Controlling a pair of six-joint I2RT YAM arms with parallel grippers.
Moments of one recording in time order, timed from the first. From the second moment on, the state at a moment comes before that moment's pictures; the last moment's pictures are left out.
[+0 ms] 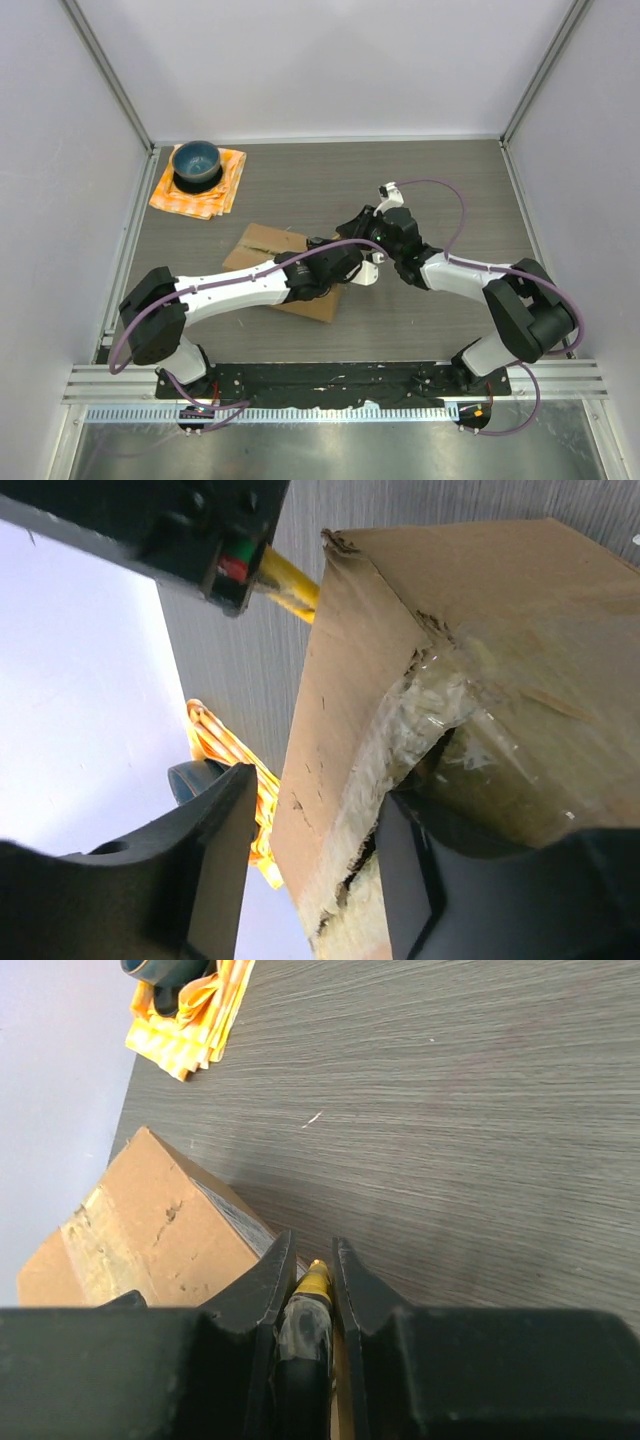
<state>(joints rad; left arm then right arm) -1.09 1.58 1.13 -0.41 -0.58 0.78 0.58 1.51 0.68 0.52 -0.08 0.73</state>
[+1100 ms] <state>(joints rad) -1.00 1.58 1.10 -0.45 -0.58 0.62 0.47 1.08 0.31 0.55 -0.11 0.92</state>
